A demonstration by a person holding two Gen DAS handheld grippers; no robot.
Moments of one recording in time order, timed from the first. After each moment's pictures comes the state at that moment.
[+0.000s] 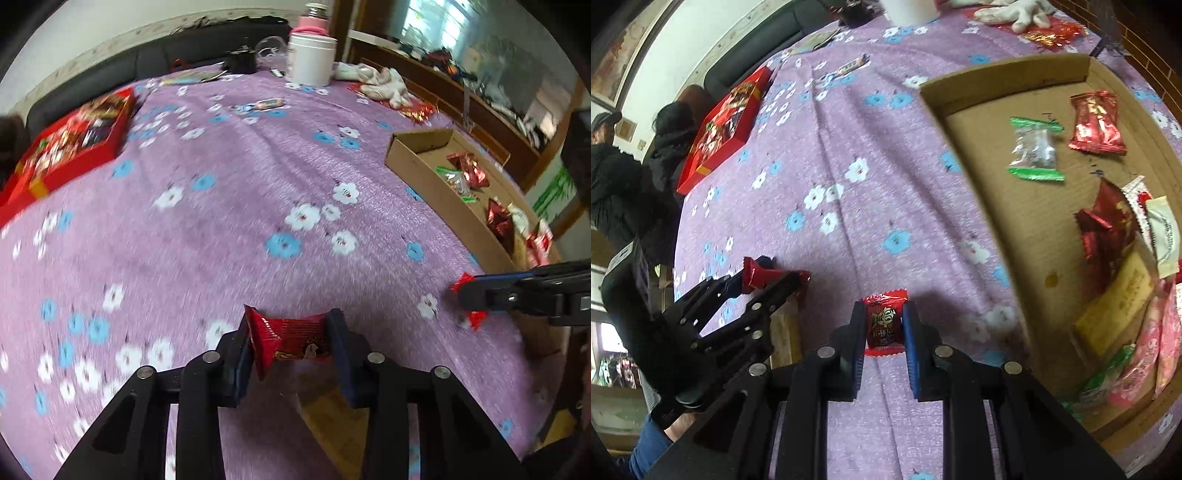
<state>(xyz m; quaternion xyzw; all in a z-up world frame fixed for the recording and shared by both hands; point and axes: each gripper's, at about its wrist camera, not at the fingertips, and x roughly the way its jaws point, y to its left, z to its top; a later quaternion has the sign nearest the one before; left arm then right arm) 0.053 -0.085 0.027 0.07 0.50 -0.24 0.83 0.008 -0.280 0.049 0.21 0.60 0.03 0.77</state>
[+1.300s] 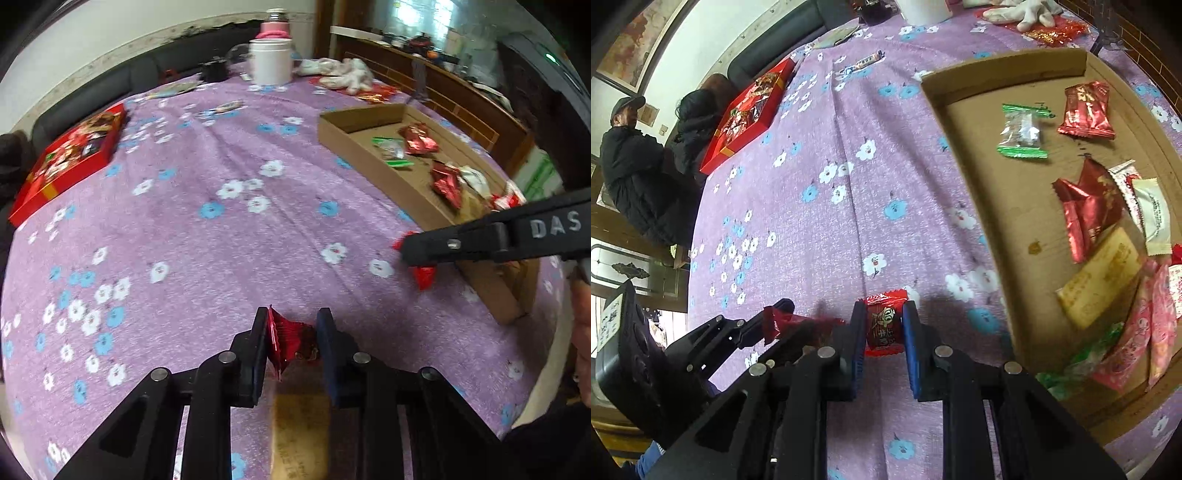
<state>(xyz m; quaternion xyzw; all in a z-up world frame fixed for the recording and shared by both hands) -0.024 -0.129 0.049 0.10 0.49 -0.23 0.83 -0.027 -0.307 0.061 0.21 0.59 0.08 0.78</state>
